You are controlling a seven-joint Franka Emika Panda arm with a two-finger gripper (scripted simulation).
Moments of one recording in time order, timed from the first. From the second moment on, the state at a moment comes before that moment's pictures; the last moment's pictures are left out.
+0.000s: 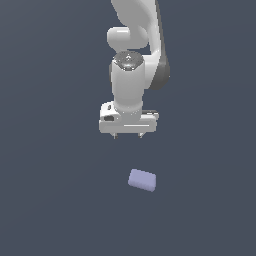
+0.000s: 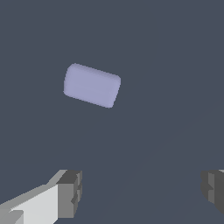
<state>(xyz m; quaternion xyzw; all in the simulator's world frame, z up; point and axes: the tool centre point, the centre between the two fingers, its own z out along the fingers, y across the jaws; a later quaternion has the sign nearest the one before) 0.010 -0.001 0.187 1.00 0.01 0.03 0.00</state>
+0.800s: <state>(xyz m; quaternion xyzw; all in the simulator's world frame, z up) 0.001 0.036 0.171 1.00 0.04 0.01 0.00</state>
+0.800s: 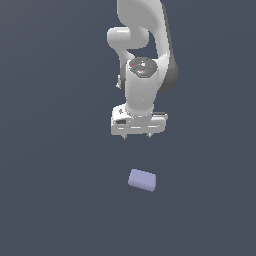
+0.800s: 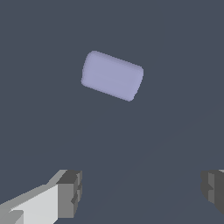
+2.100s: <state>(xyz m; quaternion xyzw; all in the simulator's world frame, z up) 0.058 0.053 0.133 0.96 0.29 0.00 0.01</state>
